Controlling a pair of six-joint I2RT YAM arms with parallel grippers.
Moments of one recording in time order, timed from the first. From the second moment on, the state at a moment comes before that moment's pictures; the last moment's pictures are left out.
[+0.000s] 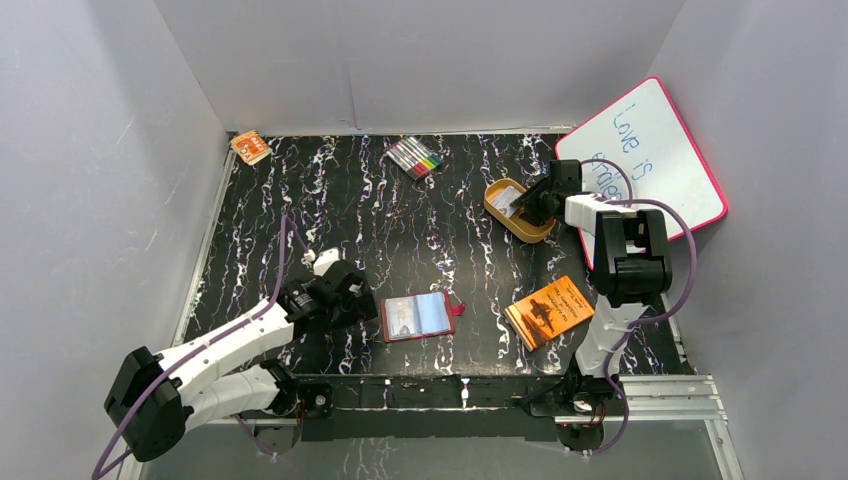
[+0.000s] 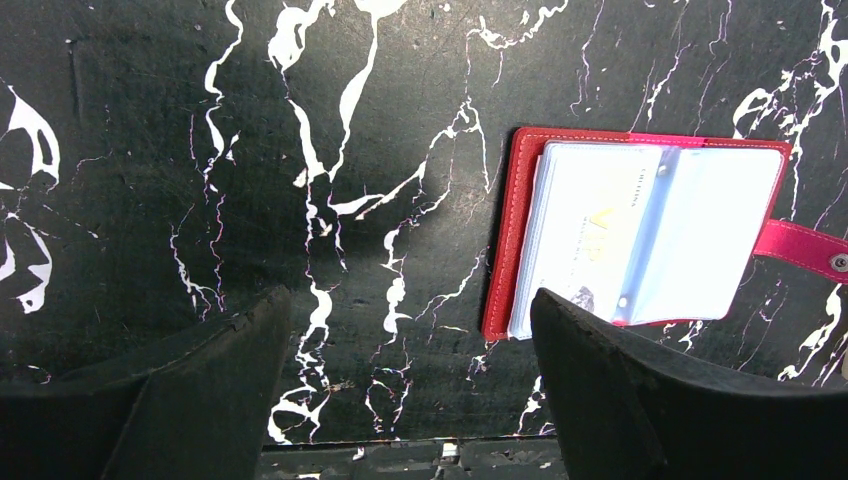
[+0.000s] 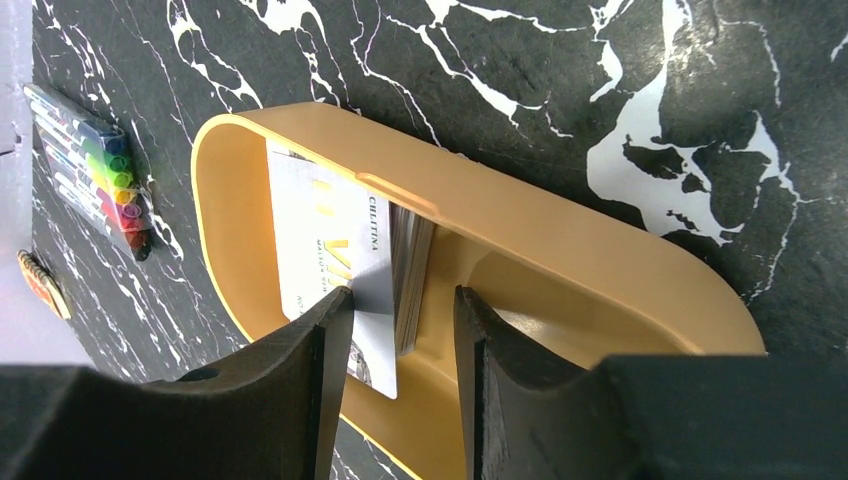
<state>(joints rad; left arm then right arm) -0.78 1.02 0.60 -0.68 -0.27 -0.99 0.08 1.90 1.15 -0.10 -0.14 0.92</state>
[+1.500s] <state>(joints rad) -0.78 1.00 0.60 -0.68 -0.26 -0.99 0.08 1.74 1.08 -0.12 -0.12 0.94</state>
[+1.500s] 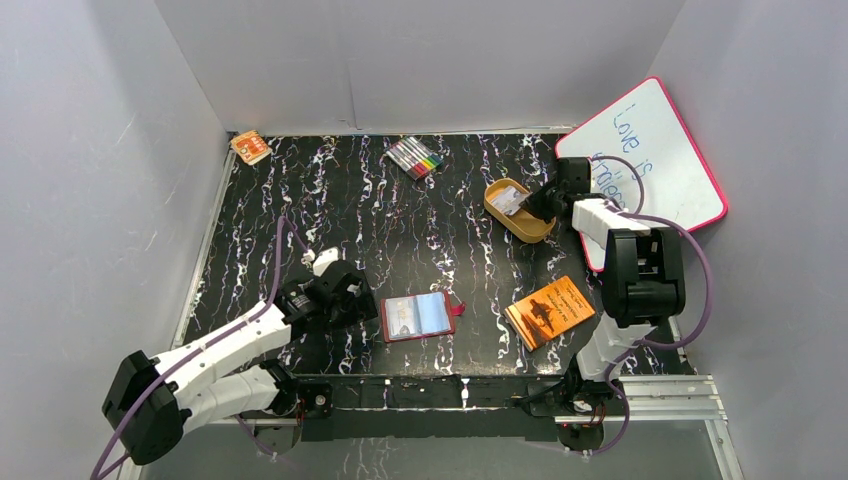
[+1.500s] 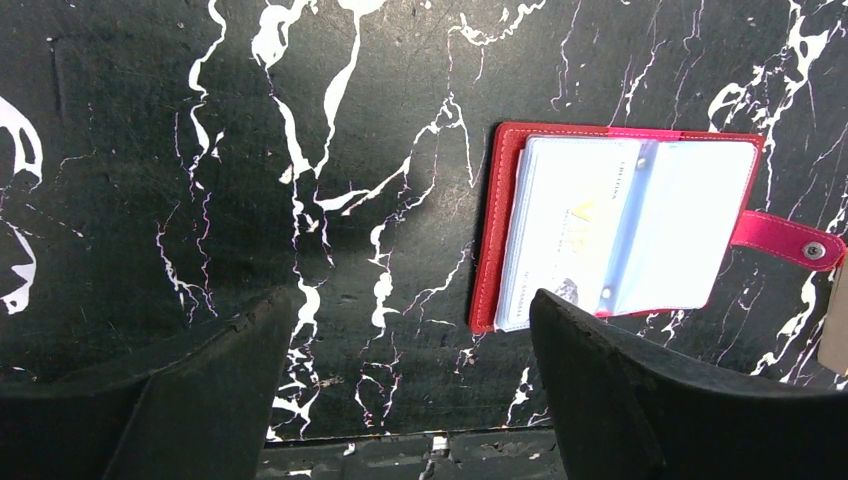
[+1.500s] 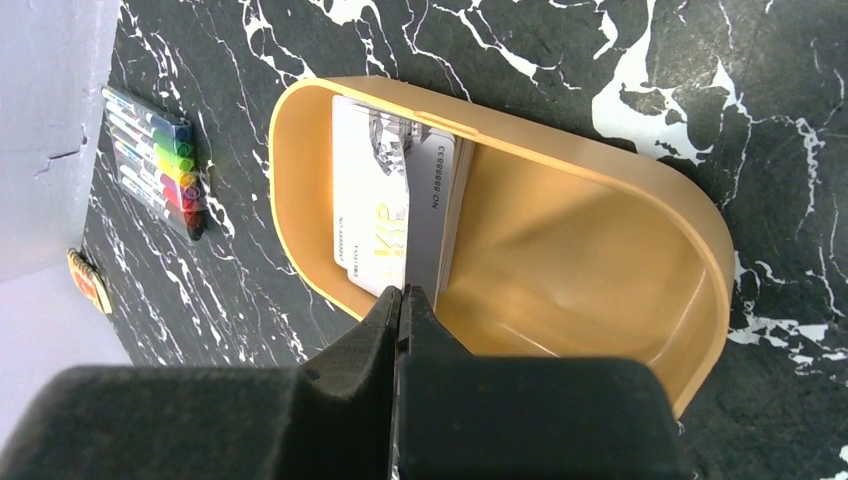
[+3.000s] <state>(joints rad) -0.78 0.77 0.60 -0.71 -0.23 -0.99 0.36 1.31 1.26 -0.55 -0.70 0.88</state>
